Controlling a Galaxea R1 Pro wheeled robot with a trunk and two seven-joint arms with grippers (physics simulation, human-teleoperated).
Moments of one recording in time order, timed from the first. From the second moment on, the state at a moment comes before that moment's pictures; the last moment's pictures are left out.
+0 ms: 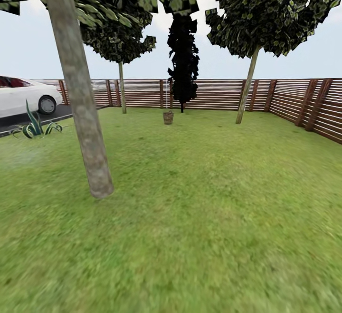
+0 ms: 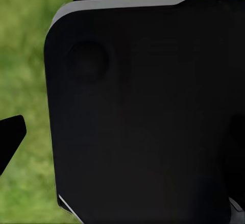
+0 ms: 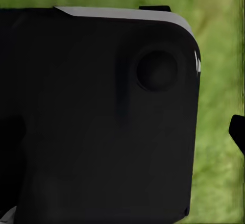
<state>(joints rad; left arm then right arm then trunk) 0.00 -0.03 0.01 -0.08 0.01 0.01 0.00 -0.02 0.03 0.00 0.00 -0.02 -0.08 0.01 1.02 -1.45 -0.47</state>
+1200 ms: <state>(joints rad) 0.00 -0.03 0.06 -0.08 0.01 0.01 0.00 -0.03 0.03 0.00 0.00 -0.02 -0.08 0.01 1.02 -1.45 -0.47</state>
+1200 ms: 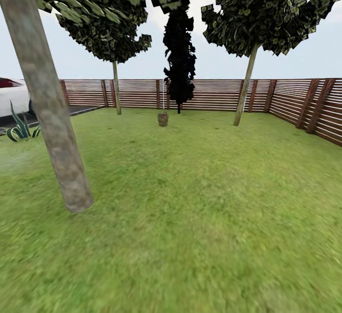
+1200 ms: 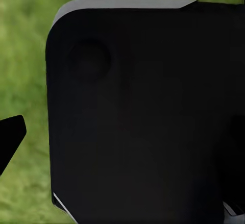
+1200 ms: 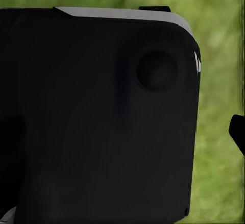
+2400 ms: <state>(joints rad) 0.00 -0.03 0.06 -0.08 0.00 0.01 0.00 -0.03 0.03 0.00 0.00 -0.02 -0.08 0.01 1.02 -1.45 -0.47</state>
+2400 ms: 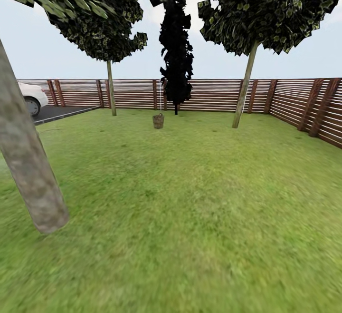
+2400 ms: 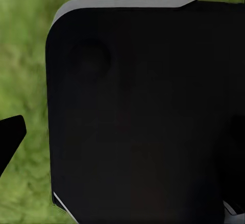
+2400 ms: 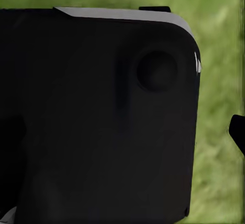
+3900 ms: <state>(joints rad) 0.00 -0.03 0.06 -0.08 0.00 0.01 0.00 -0.02 0.03 0.00 0.00 -0.02 -0.08 0.01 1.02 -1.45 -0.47</state>
